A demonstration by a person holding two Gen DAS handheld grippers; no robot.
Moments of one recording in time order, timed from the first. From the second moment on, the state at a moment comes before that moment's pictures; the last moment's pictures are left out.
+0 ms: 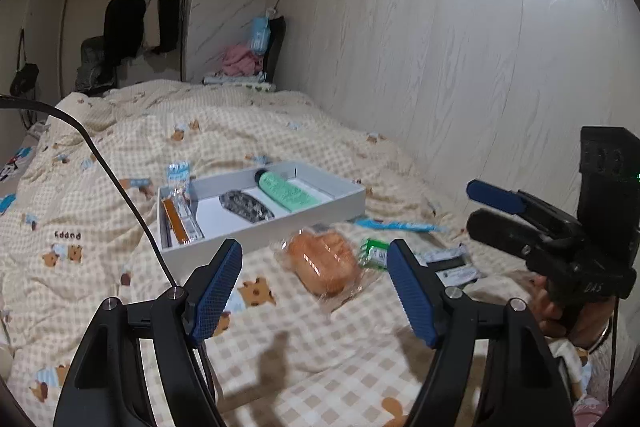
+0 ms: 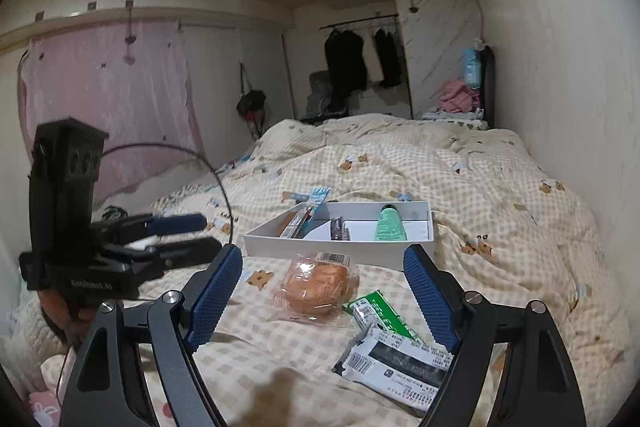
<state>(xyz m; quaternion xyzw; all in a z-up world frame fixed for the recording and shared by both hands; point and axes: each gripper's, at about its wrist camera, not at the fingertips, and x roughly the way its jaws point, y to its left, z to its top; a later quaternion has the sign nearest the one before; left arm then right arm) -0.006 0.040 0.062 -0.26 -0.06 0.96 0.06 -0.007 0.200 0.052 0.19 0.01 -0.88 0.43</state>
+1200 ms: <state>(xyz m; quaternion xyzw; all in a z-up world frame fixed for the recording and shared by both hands) -0.078 0.043 0.033 -0.46 -0.12 0.87 0.14 -0.035 0.223 0.025 0.25 -0.07 -0.87 0.42</state>
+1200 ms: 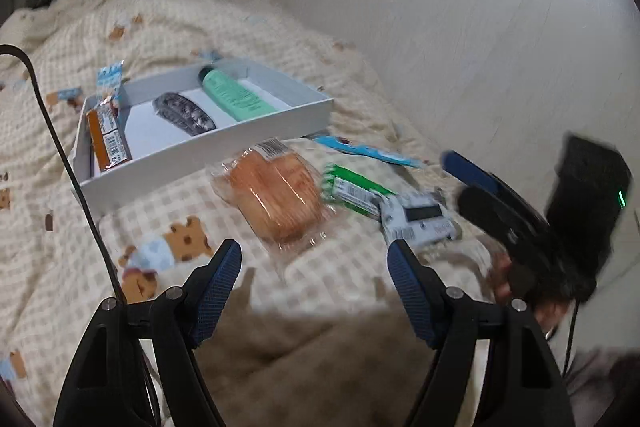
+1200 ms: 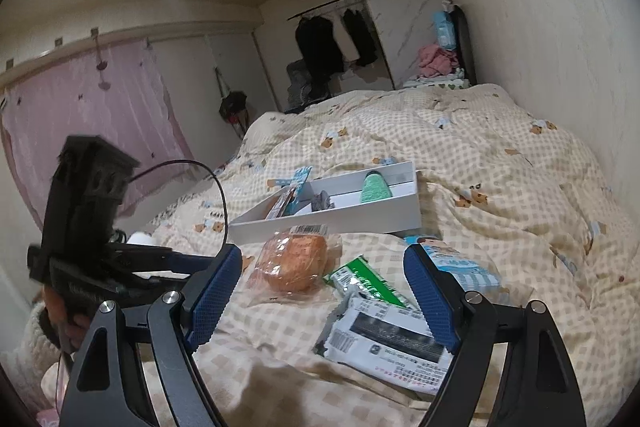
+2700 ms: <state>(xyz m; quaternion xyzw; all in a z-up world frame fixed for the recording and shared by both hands) -0.120 0.058 0.035 -0.61 -0.07 0.79 -0.02 -0.043 0.247 0.025 0.25 -0.13 -0.87 0.40</state>
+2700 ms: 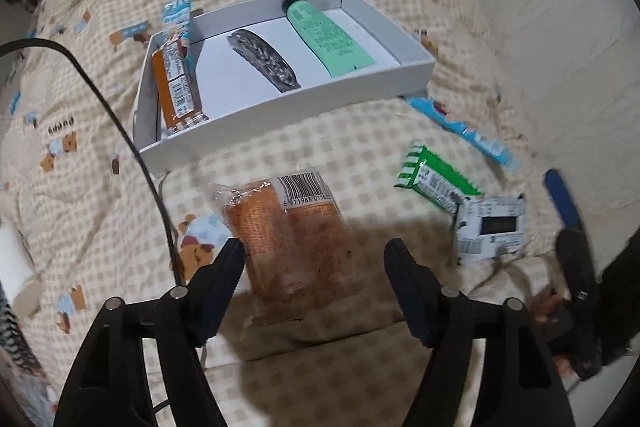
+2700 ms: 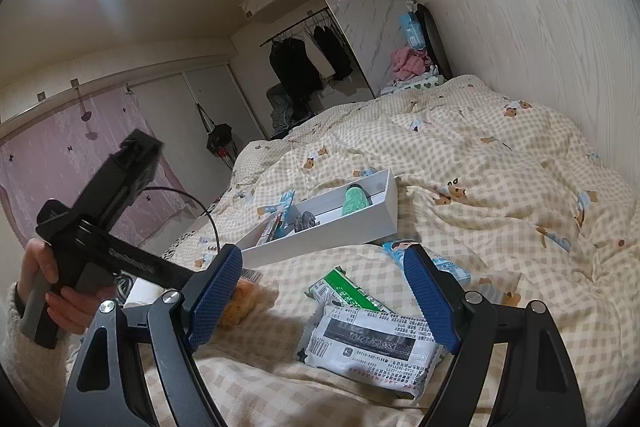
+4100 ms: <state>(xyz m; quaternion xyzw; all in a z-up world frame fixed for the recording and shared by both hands) -0.067 0.059 -0.003 -0.48 0.04 0.88 -0.05 -0.047 0.249 0.019 0.27 -0.15 -0.87 0.40</state>
